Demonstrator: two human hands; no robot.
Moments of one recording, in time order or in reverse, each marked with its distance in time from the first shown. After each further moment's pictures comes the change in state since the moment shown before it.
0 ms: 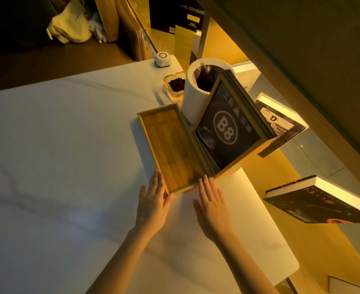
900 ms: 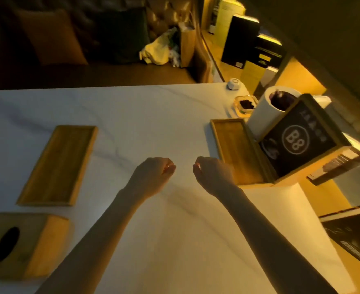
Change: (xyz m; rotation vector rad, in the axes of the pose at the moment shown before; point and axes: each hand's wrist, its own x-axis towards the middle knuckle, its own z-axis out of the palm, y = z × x) left_hand -0.103 -0.084 -0.183 -0.048 0.120 -0.027; right_hand 0.005 -0.204 -0.086 -0.087 -0.062 -0.351
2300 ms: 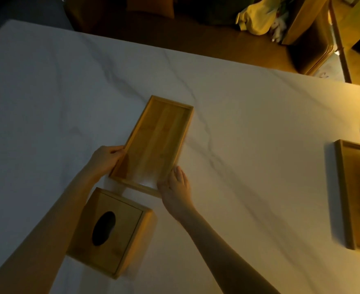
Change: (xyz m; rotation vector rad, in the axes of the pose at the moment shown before) left_hand -0.075 -0.315 -0.096 -0.531 0.237 -0.833; right_hand 0.062 -0.274 0.153 0.658 -0.452 -0.076
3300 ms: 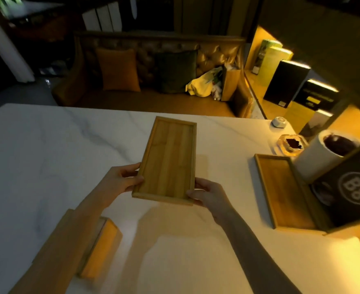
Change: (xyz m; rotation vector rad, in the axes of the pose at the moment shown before) left_hand -0.135 0.111 0.058 -0.322 -0.289 0.315; right_hand -0.134 0.046 -0.174 0.686 0.181 0.001
